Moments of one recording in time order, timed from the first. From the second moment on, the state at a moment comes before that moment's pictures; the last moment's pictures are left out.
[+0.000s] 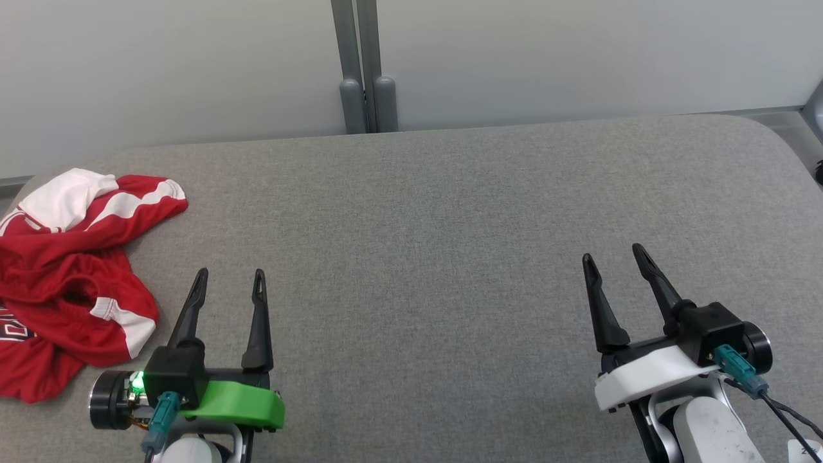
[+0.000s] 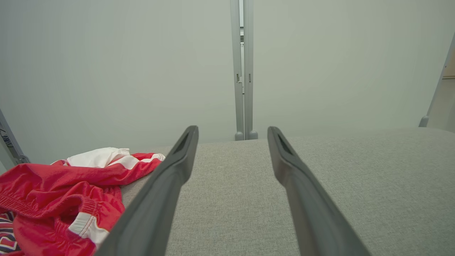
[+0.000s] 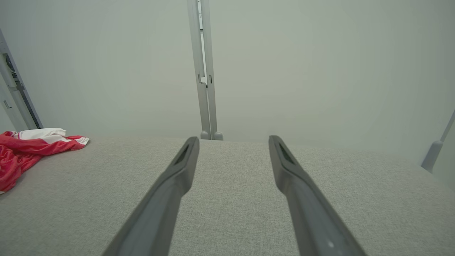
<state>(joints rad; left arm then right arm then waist) -0.08 0.05 -0.09 0.16 -0.08 -0.03 -0.26 -0.11 -0.05 0.07 0.17 0.09 0.13 -0.26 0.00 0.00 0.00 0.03</state>
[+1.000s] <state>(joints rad) -0.08 0.05 -0.08 0.19 -0.12 -0.03 -0.26 -0.11 -0.05 0.09 0.18 0.13 0.13 -0.26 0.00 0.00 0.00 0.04</state>
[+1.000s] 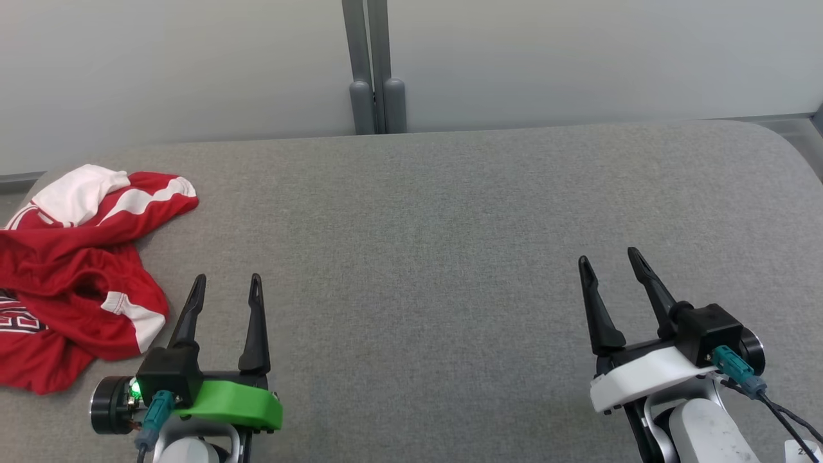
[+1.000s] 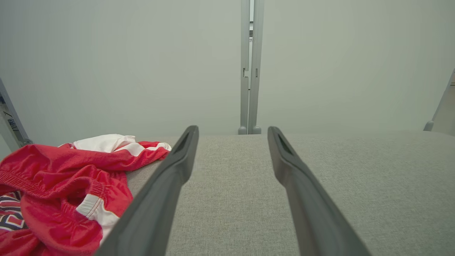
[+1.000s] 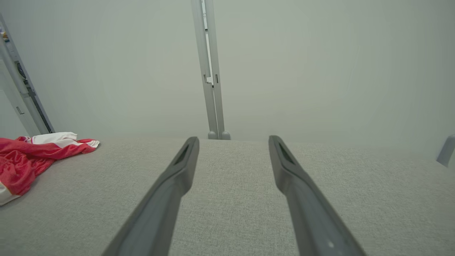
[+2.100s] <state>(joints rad) -0.10 0.05 0.04 0.32 -0.16 -0.04 -0.26 -0.09 -0.05 0.18 0.16 0.25 0.13 -0.26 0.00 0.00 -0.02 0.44</state>
